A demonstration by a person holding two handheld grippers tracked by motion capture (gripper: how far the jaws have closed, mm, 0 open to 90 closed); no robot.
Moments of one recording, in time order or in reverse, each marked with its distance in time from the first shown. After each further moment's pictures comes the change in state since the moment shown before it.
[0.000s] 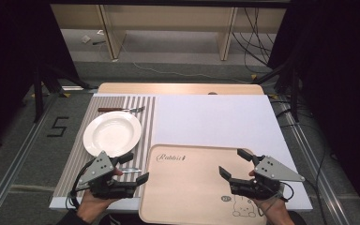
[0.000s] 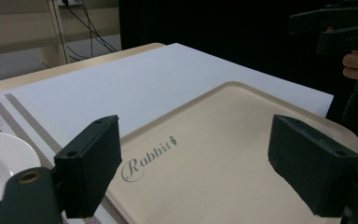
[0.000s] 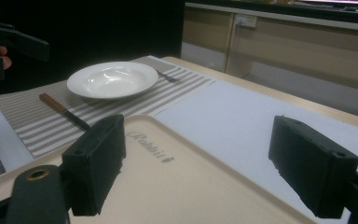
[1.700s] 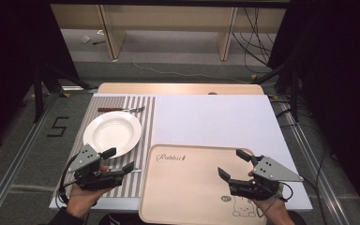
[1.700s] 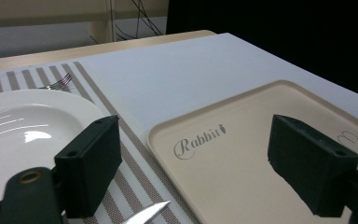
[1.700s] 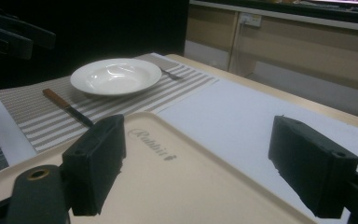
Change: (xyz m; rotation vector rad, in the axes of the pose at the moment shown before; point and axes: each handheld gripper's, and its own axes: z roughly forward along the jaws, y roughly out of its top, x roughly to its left) left arm 0.030 0.003 -0.018 0.059 0.193 -0.119; right arm 0.002 0.000 0.001 0.009 0.014 -0.016
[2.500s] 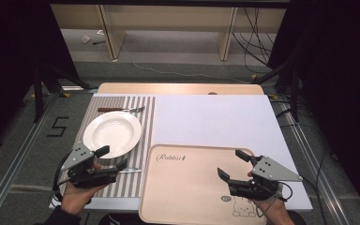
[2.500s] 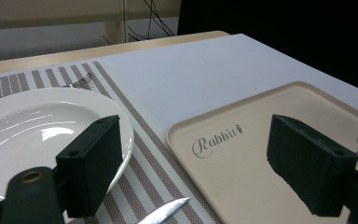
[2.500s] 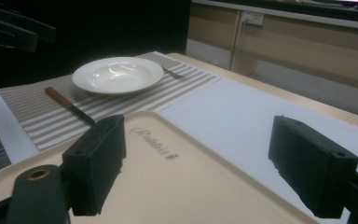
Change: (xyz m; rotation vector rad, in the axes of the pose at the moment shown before) left arm 0.011 0.001 -0.006 -0.008 0.033 0.001; right arm 0.000 0.000 0.001 0.004 0.007 -0.002
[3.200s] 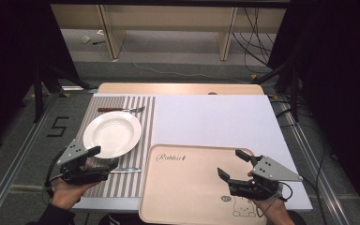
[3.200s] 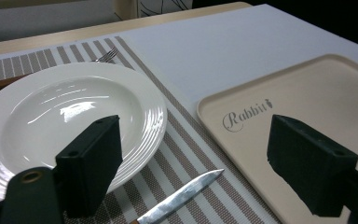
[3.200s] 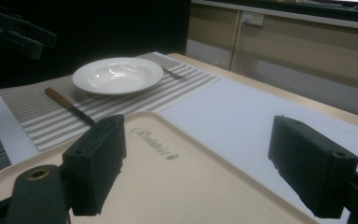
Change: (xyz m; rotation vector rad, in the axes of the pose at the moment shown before) left arm 0.025 -0.003 -0.003 0.116 0.054 0.029; right arm 0.000 0.000 0.000 -0.001 0.001 0.001
